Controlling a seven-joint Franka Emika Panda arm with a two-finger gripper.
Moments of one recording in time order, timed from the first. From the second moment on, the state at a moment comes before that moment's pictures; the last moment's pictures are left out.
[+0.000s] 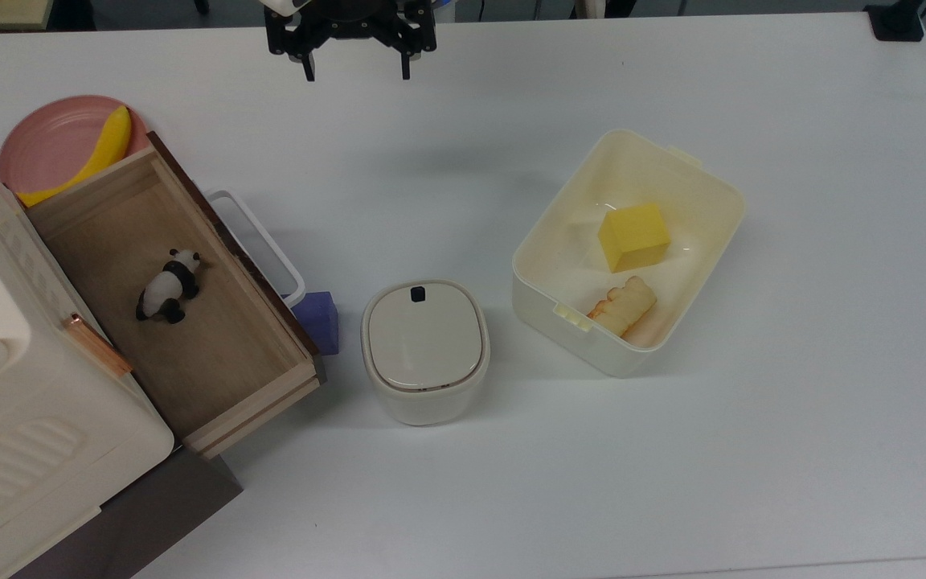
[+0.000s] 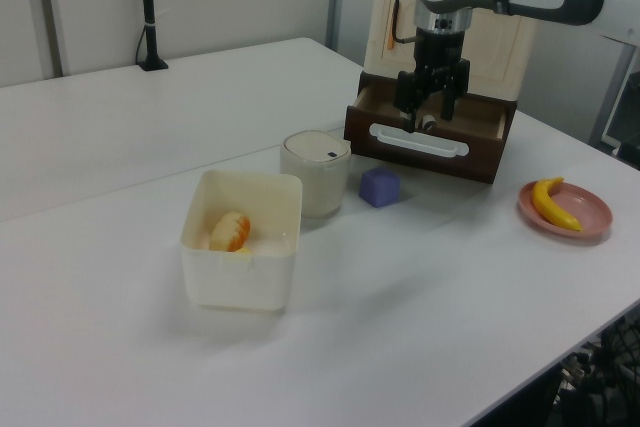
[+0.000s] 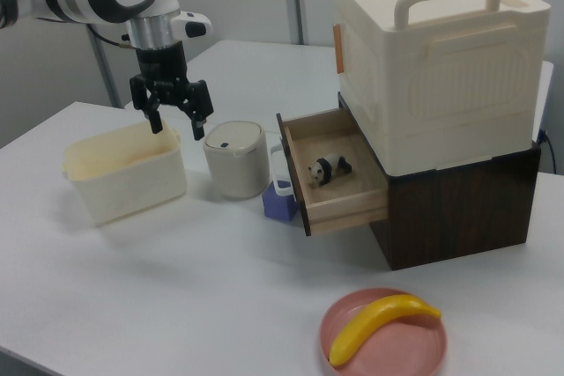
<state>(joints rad) -0.05 0.08 0.06 -1.60 -0.04 1.61 -0.05</state>
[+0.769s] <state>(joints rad) -0.05 0.09 0.06 -1.62 -0.04 1.62 0.26</state>
